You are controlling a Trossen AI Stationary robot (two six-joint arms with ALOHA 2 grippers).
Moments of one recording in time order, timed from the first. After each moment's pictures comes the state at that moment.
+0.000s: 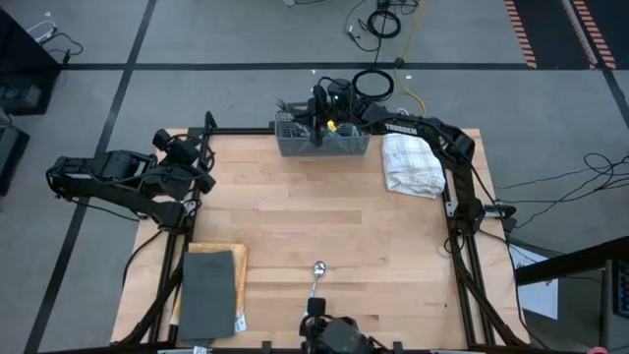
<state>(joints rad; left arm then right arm) -0.18 0.80 1.14 -1.29 -0.98 -0.44 -0.62 2.09 1.61 0.14 -0.47 -0.32</state>
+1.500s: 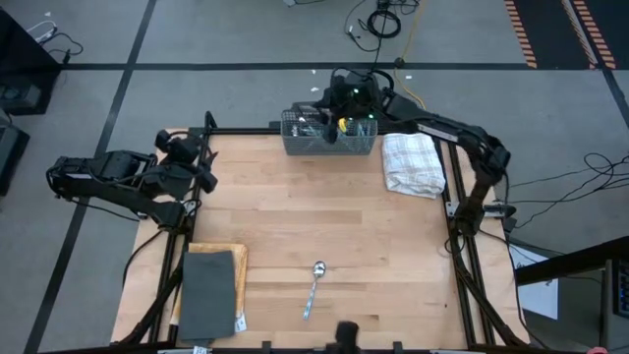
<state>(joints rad) -0.18 0.80 1.14 -1.24 -0.97 -0.49 -0.56 1.78 1.61 -0.22 -0.25 -0.25</state>
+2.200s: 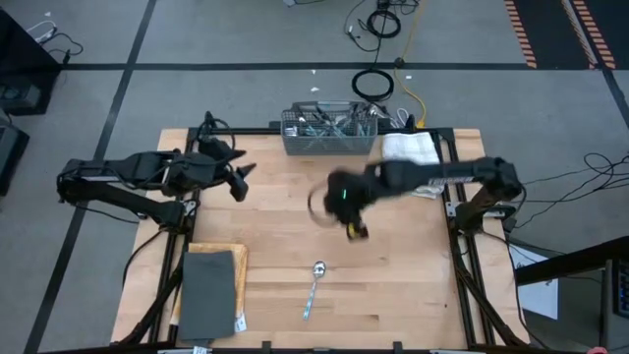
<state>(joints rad) -0.06 0.96 1.14 -0.79 -0.64 -0.38 0.01 1.68 1.61 -0.94 -0.09 -0.17</state>
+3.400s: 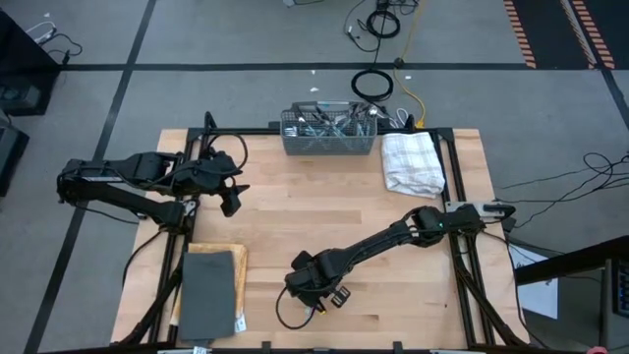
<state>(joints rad) -0.06 0.97 1.14 -1.02 -0.40 -0.39 0.34 2.44 1.98 -0.98 0.01 -0.48</state>
